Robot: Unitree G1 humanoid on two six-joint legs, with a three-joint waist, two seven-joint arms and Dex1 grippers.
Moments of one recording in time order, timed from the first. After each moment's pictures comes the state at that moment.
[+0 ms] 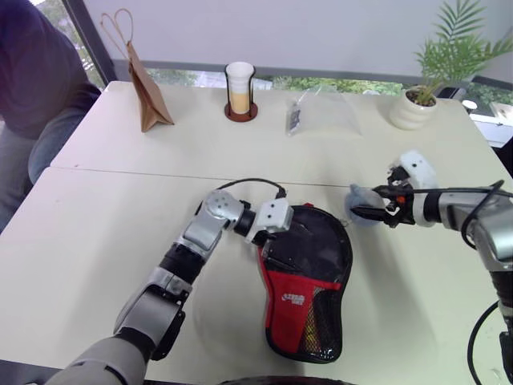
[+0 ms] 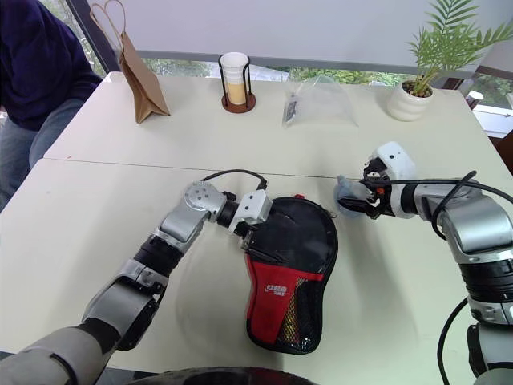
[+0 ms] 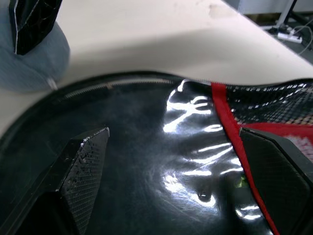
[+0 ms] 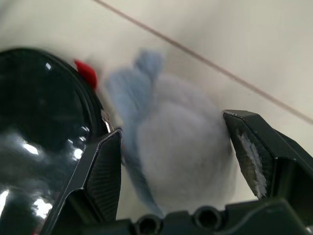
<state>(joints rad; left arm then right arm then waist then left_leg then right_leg) -0.68 0.17 -0.39 0.42 0.00 0.05 -1.40 -0.43 -0.94 0.03 -0.08 0.33 0.91 0.83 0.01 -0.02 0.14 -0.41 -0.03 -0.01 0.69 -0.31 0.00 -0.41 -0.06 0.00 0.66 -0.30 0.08</state>
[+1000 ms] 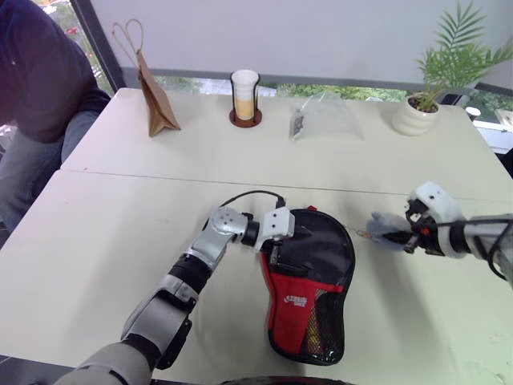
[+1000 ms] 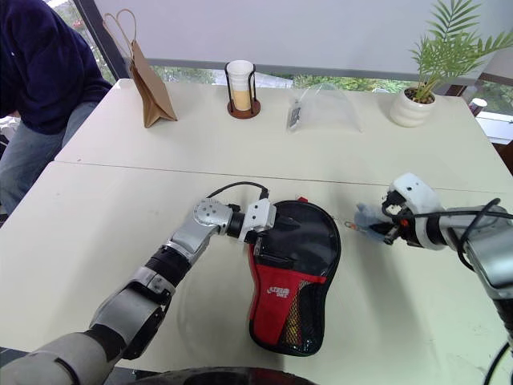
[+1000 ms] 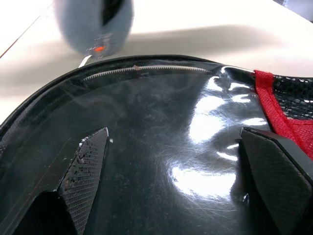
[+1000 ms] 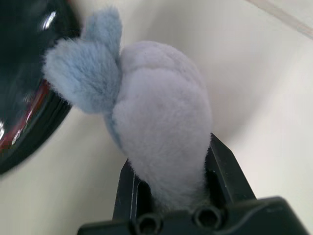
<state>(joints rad) -0.65 0.11 -0.40 0.60 -0.02 -0.12 -1.24 -0.09 -1.12 -0.10 -0.30 0.33 0.92 0.88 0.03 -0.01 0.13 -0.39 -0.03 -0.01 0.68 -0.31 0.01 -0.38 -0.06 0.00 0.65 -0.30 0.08</state>
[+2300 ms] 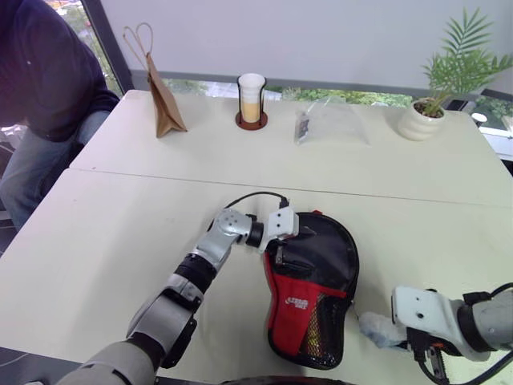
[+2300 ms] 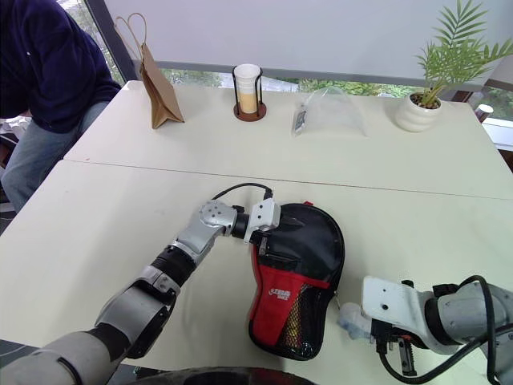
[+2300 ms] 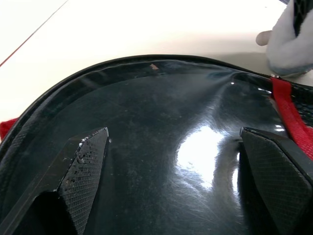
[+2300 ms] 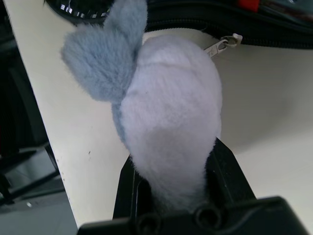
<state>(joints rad) -0.66 0.08 -0.40 0.64 -0.02 -0.12 -1.21 0.68 -1.24 -0.36 -0.87 0.12 0.54 1.15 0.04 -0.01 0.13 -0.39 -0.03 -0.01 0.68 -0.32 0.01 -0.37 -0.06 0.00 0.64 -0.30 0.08</state>
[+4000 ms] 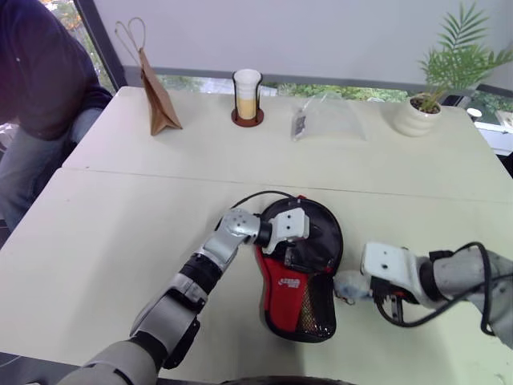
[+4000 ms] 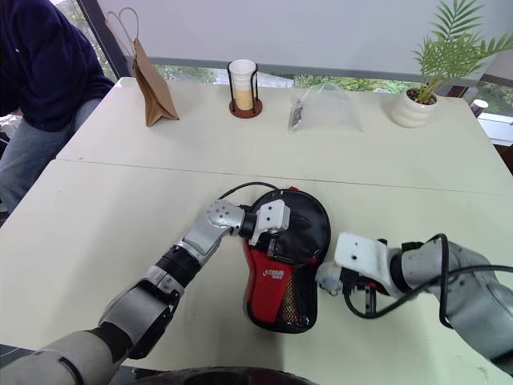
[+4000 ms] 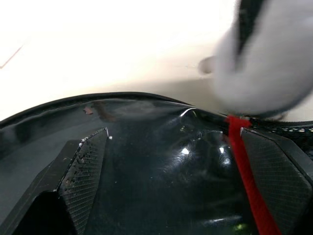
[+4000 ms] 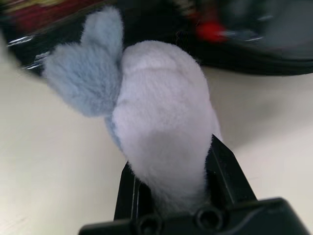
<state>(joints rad) -0.67 0.04 -0.46 0.63 0.00 -0.14 -1.15 0.27 -1.27 -0.06 -0.88 0.15 0.78 1.04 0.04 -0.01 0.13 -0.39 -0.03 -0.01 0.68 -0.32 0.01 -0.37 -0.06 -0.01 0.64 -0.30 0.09</state>
